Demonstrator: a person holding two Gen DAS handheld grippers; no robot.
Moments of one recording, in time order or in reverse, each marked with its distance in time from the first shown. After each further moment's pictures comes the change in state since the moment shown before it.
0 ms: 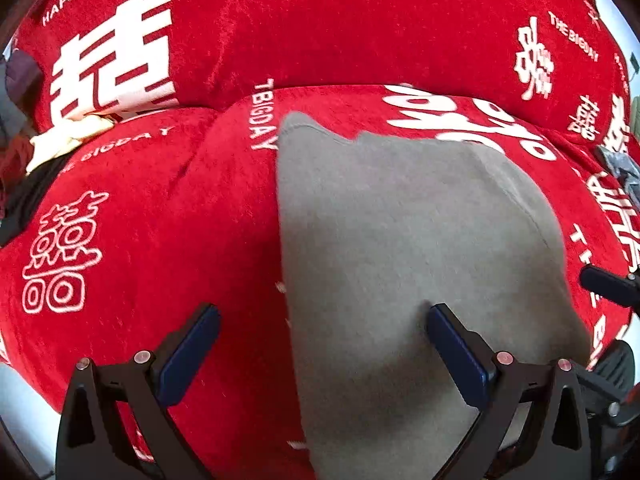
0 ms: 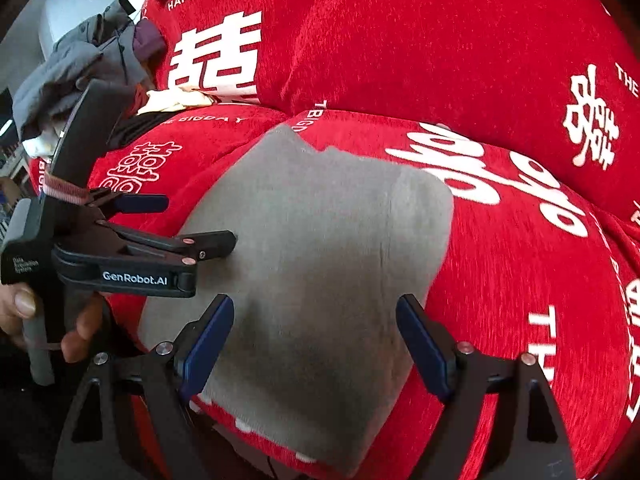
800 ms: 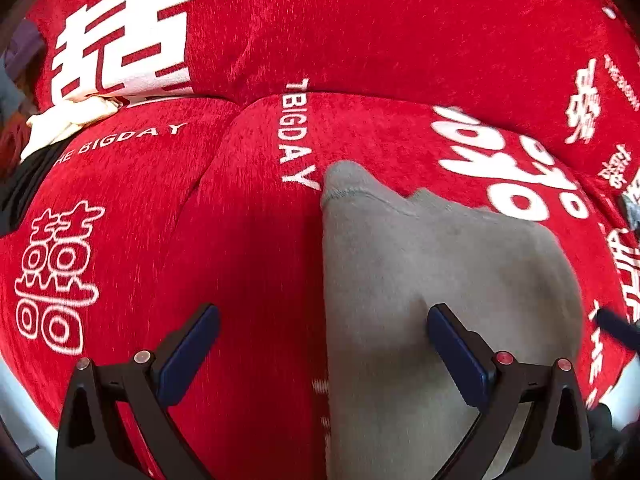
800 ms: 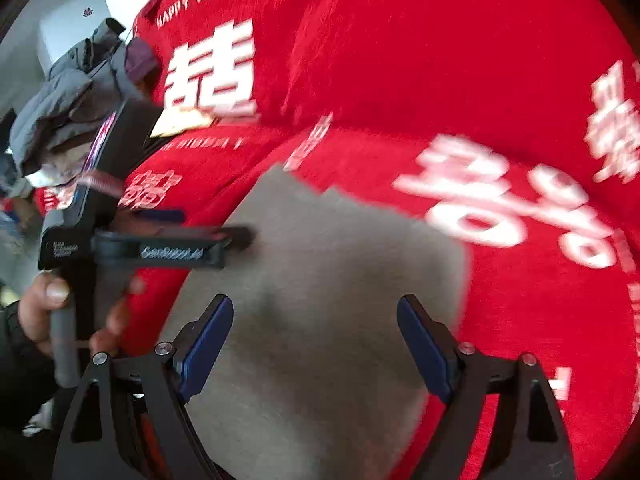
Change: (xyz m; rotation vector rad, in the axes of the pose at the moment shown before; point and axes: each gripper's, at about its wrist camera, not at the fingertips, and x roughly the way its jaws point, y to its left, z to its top) left arm 0.044 0.038 0.070 -0.118 0.079 0.012; right arm 0.039 -0.023 0.060 0.064 0.053 0.127
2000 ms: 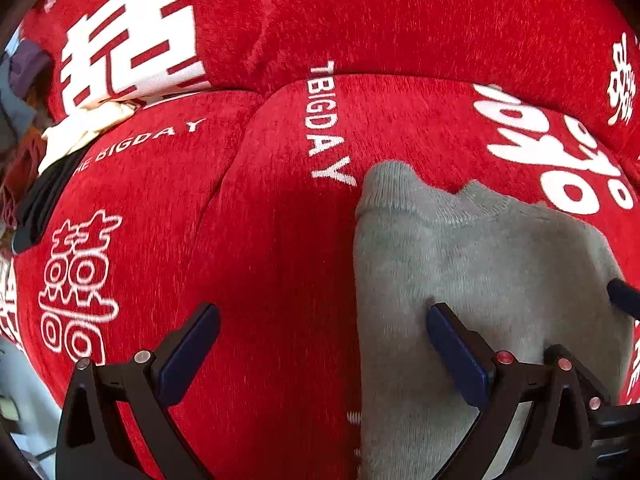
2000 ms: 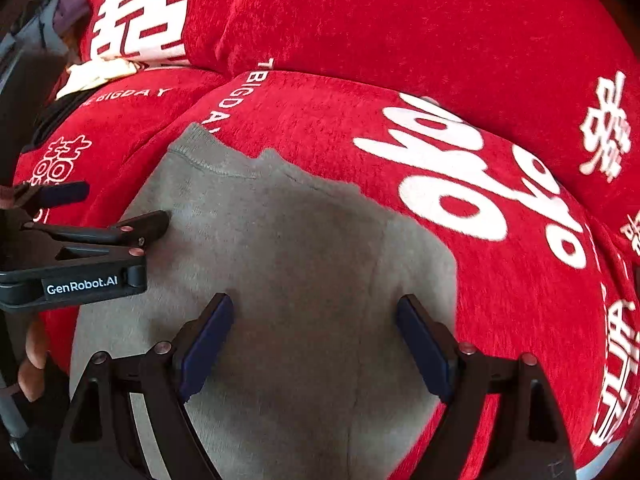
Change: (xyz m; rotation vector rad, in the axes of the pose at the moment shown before) left arm 0.017 0.002 0.009 0.022 0.027 0.136; right arm 0.056 -0.004 0.021 0.004 0.157 -0.301
